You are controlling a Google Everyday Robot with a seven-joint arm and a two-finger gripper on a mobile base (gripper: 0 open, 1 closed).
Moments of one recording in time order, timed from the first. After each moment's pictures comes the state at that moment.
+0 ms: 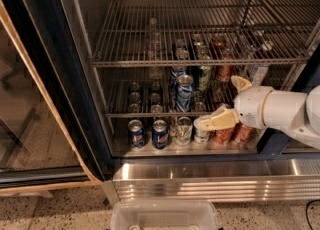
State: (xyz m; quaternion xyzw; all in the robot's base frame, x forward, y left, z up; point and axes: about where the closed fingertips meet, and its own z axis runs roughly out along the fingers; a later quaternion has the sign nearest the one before) arm 0.535 -0.150 0.821 -0.38 0.76 0.16 0.51
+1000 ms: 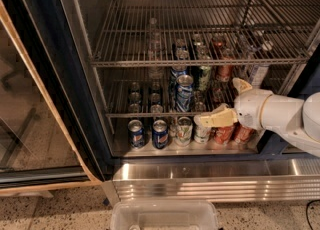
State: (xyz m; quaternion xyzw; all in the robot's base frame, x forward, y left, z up) arm 0.555 -0.159 0.808 -0.33 0.76 0.18 0.53
